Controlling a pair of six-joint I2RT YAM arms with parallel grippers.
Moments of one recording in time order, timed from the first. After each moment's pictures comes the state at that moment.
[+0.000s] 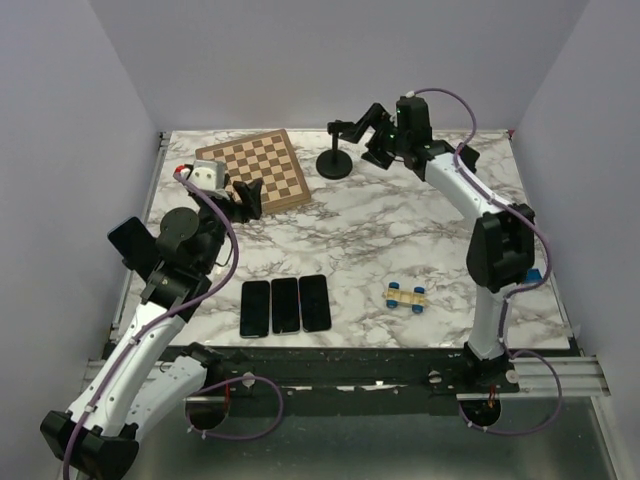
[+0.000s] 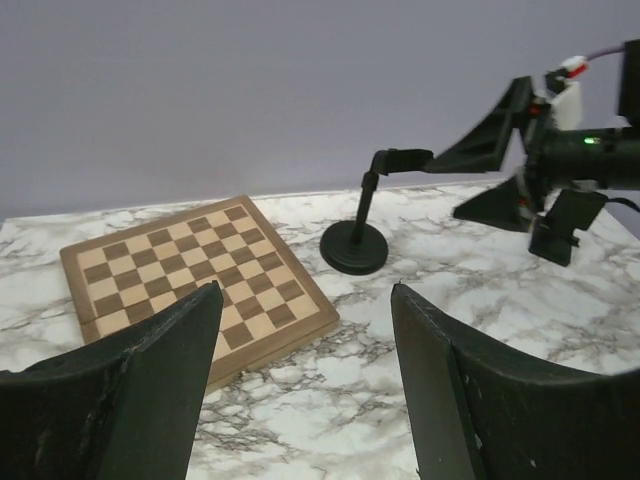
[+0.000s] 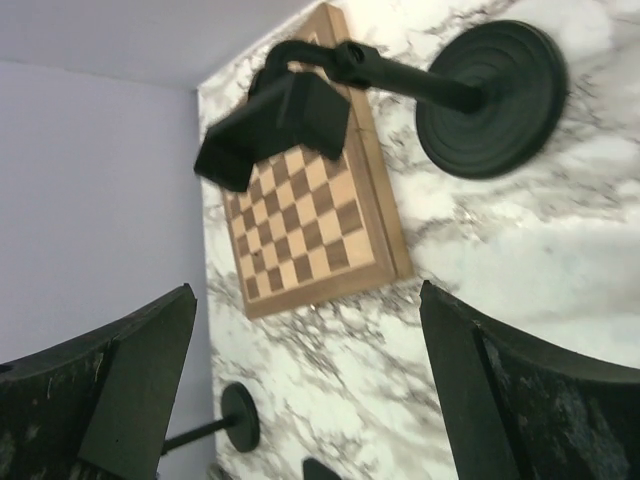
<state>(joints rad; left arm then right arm) -0.42 0.79 0.84 0.05 -0.13 -0.12 0.35 2.07 1.83 -0.22 -0.28 0.91</state>
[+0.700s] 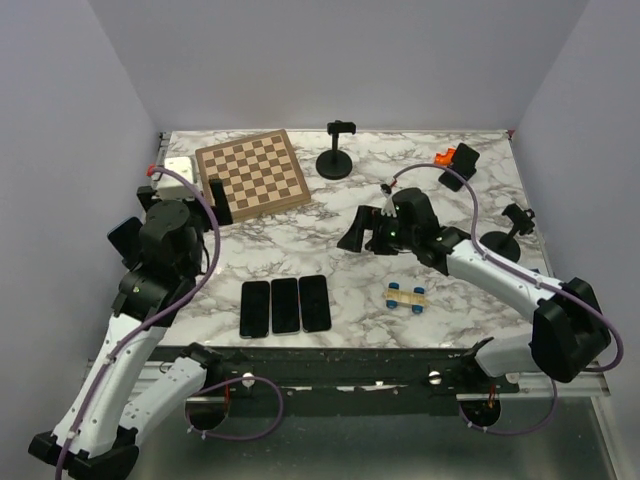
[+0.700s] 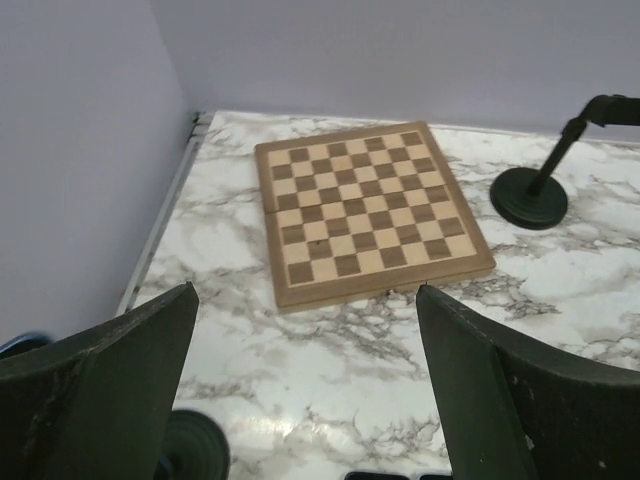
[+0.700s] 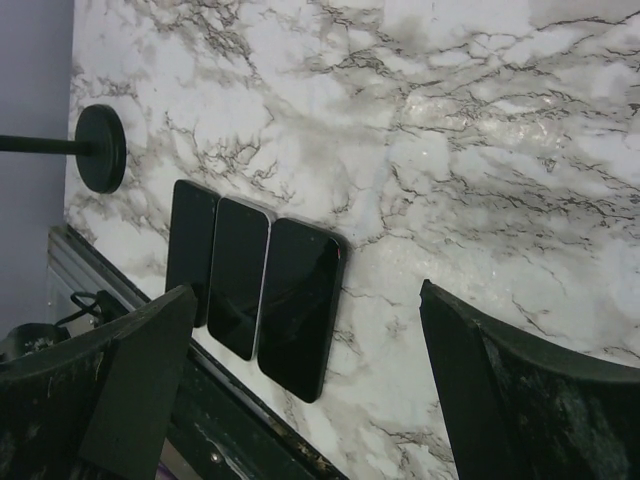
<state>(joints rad) -0.42 0.77 1.00 -0.35 -0.50 -0.07 0.61 1.39 0.91 -0.16 -0.25 0.63</state>
